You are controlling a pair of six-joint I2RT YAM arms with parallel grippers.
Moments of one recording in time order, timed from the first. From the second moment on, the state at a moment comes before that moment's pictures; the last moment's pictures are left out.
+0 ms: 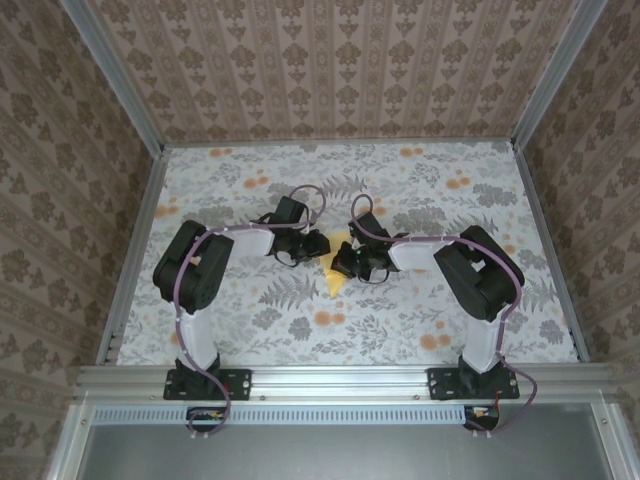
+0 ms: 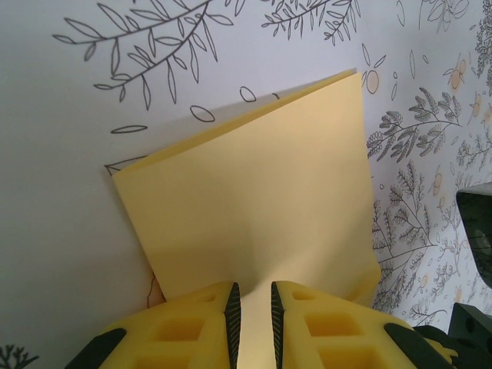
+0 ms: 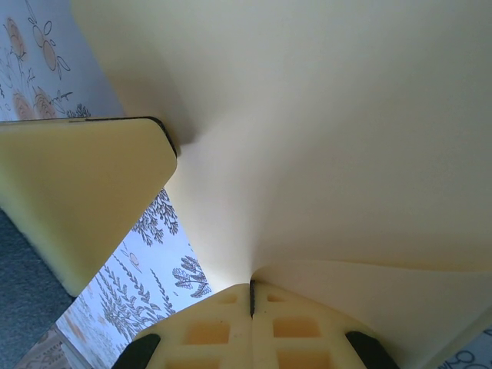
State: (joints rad) left arm -0.57 1.92 1.04 -0.11 0.48 -0.68; right arm 0.59 1.88 0.97 -0.06 -0.39 1.03
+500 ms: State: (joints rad) left arm -0.57 1.92 1.04 -0.11 0.47 -0.68; right arm 0.59 1.87 0.97 -0.08 -0.36 1.02
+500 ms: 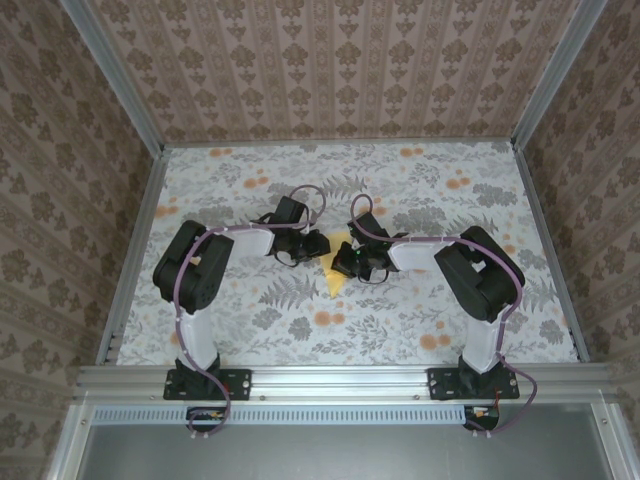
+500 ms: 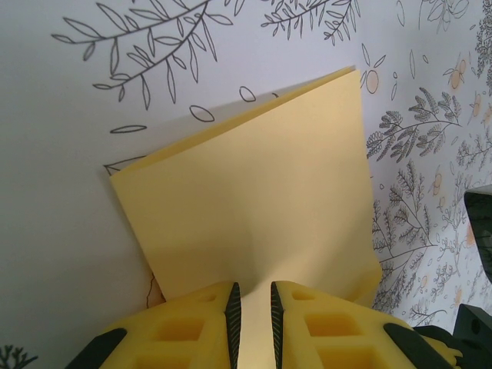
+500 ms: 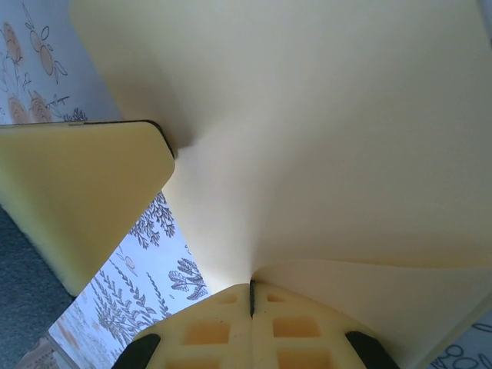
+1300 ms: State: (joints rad) left arm -0.56 1.91 1.05 -0.13 0.48 -0.68; right arm 0.59 1.87 0.97 -0.08 -0.36 1.02
